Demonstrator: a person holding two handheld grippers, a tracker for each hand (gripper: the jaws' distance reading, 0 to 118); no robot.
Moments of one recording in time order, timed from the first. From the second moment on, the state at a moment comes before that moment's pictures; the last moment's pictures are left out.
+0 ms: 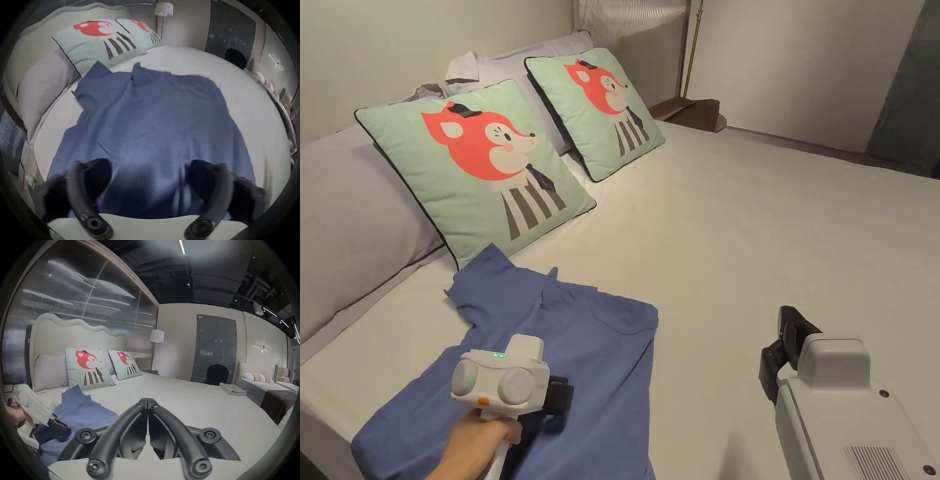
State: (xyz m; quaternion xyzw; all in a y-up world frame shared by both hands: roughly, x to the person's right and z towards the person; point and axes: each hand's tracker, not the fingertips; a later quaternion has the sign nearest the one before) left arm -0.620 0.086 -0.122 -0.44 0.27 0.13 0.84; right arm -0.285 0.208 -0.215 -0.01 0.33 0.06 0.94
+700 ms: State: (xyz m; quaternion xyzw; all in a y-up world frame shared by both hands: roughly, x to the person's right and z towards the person) left arm -0.580 0.211 -0.091 -0.31 0.21 0.12 0.92; right arm -0.219 0.238 -0.209 0.01 0.30 0.03 0.95
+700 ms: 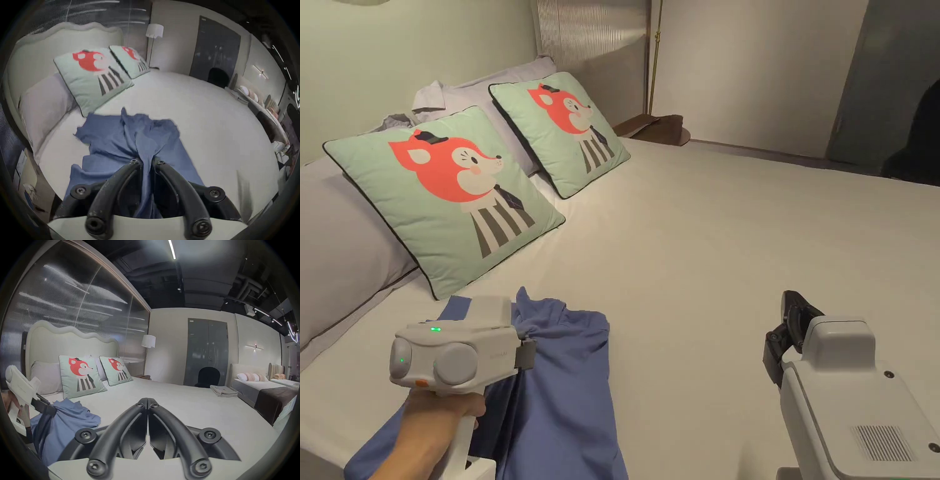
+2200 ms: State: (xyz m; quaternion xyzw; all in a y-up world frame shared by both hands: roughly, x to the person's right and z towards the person) left arm -0.226 0.107 -0.276 -0.46 -0.14 0.00 0.88; right arm 0.035 0.244 -0.196 0.02 0.05 0.03 1.00
